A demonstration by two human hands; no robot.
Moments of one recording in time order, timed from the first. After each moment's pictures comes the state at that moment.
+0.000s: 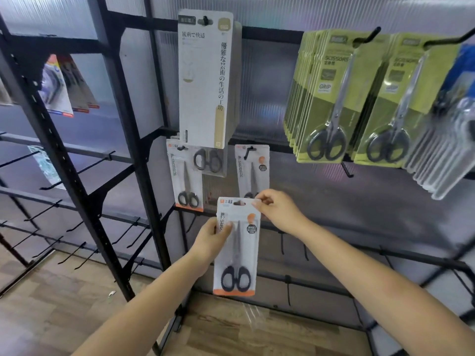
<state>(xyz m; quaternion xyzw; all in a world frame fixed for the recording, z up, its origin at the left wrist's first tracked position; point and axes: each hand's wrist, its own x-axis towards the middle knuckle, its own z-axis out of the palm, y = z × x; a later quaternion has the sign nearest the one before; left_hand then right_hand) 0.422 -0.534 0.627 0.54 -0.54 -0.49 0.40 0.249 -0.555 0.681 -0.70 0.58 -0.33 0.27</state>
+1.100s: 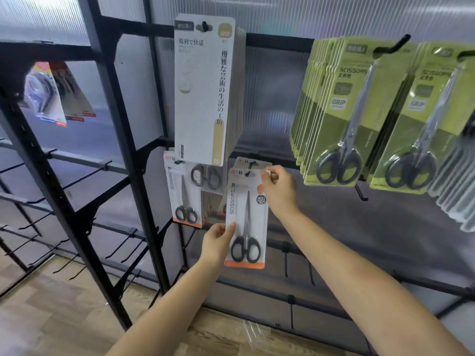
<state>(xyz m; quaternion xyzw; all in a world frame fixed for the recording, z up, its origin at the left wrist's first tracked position) 0.391 -0.583 0.619 0.58 -0.43 -0.49 0.49 0.259 -0.629 0.703 -0.56 0.59 -0.54 0.22</state>
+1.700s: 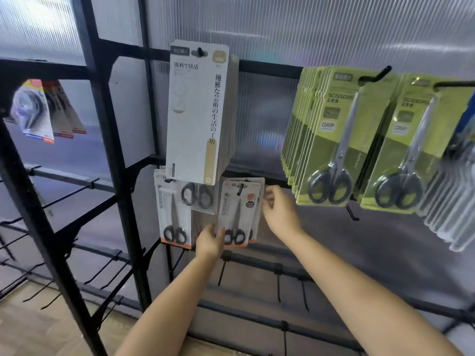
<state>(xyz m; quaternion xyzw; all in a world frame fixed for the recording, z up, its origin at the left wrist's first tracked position) 0.385 -0.648 0.619 0.66 -0.51 -0.39 0.39 0.233 -0.632 0.698 -0.65 0.64 -0.39 0.13</state>
